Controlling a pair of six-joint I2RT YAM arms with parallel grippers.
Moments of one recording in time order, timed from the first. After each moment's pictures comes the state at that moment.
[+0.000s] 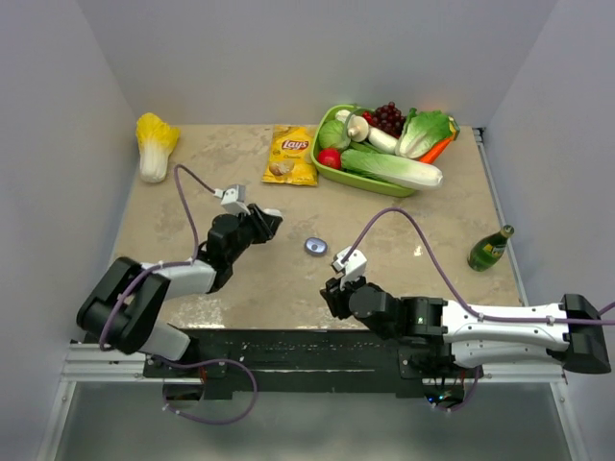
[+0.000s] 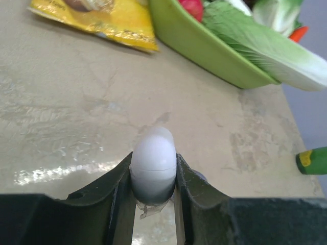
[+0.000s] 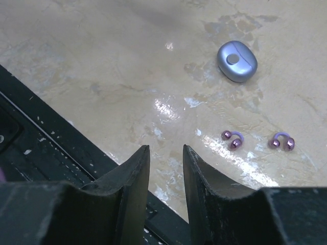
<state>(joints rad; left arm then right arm) -0.49 1.40 0.42 0.79 -0.01 -0.65 1.38 0.95 0.60 -0.15 0.63 0.46</state>
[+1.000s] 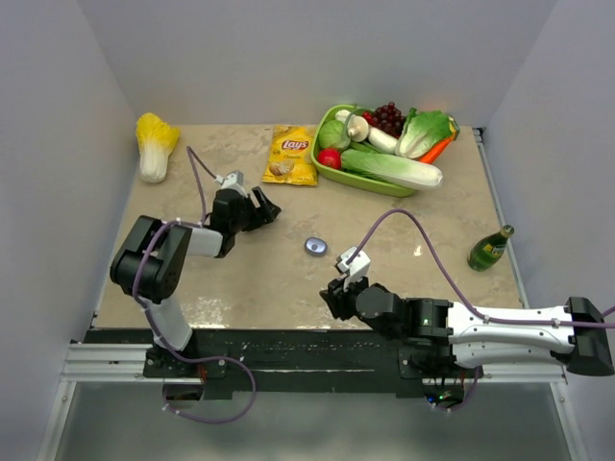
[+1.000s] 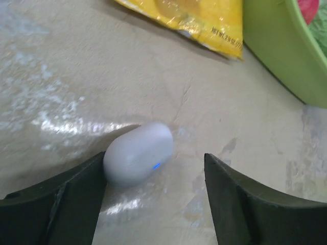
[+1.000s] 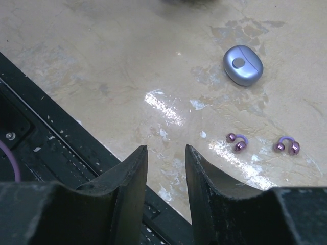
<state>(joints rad) -0.30 1.82 0.74 0.59 0.14 -0.67 1.38 0.90 0.56 -0.11 0.59 0.44</state>
